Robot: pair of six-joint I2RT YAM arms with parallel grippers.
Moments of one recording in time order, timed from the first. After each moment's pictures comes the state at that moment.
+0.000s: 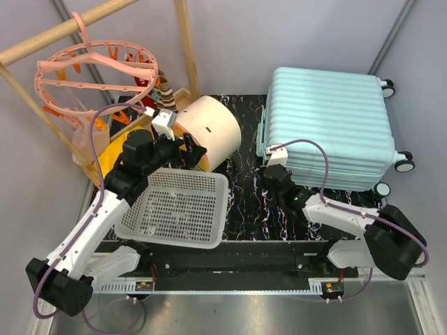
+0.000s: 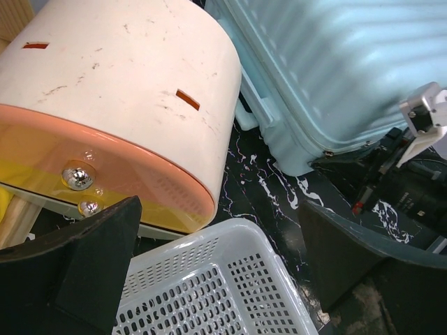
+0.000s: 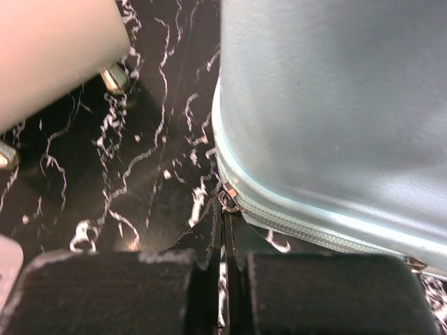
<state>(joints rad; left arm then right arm) -0.43 0.98 0.97 -0.25 0.22 -0.25 0.79 1.26 0.58 0.20 0.56 0.32</state>
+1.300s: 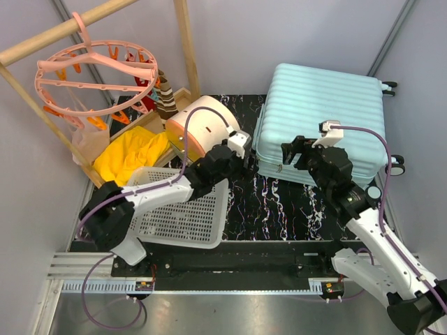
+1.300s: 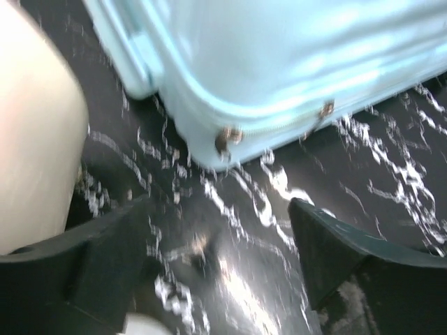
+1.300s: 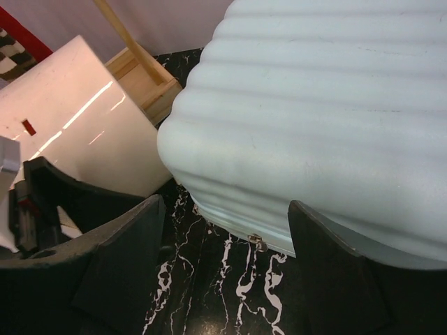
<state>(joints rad) -0.87 1.54 0.97 0.18 -0.08 -0.25 0.47 0.84 0.83 -0.17 0.24 0.36</state>
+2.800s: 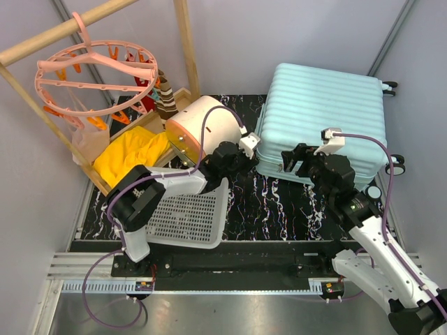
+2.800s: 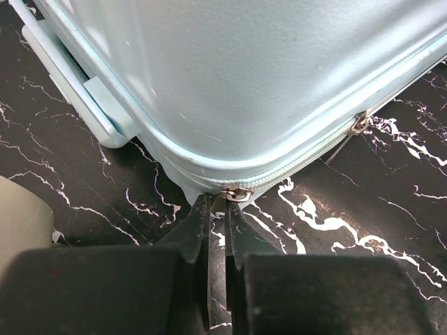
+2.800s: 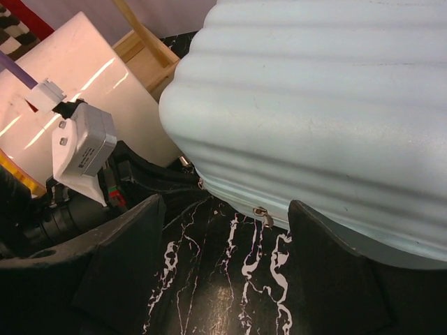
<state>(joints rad) -0.81 1.81 1.04 0.44 0.12 -0.06 0.47 0.74 0.76 -0.21 0.19 0.41</state>
